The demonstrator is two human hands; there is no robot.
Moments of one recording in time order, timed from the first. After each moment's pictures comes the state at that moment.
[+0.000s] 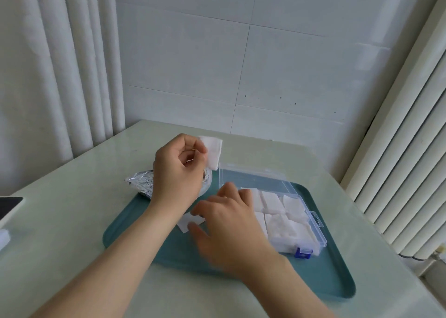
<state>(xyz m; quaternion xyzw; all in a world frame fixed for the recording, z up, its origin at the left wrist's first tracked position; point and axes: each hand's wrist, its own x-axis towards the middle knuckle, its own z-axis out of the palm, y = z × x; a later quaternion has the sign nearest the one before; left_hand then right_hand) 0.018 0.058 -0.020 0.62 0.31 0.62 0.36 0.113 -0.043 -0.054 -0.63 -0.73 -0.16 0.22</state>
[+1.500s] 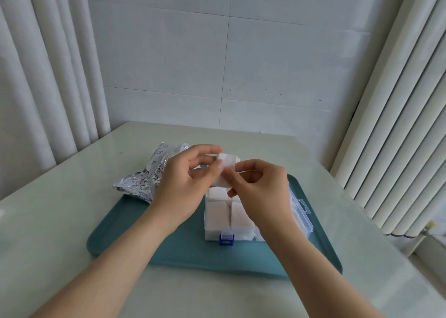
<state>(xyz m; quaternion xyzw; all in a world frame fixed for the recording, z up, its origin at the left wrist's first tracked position) 0.032 0.036 -0.029 0.69 0.25 0.49 0.47 0.165 -0.051 -0.019 -0.66 -0.42 0.16 0.61</state>
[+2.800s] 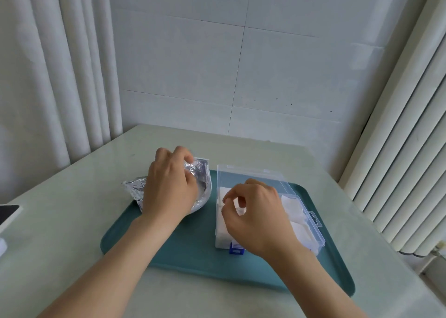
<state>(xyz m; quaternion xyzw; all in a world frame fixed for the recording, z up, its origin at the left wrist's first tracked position) 0.006 0.069 -0.039 0.75 0.46 0.46 0.09 0.149 -0.052 -0.031 -0.72 -0.61 -0.04 0.34</state>
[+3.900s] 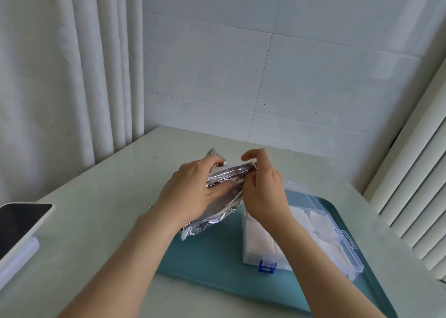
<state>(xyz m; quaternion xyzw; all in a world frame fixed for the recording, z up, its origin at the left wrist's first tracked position) -0.025 0.094 -0.026 0.84 0.37 0.34 0.18 0.146 0.039 -0.023 -0.65 -0.59 0.00 0.48</state>
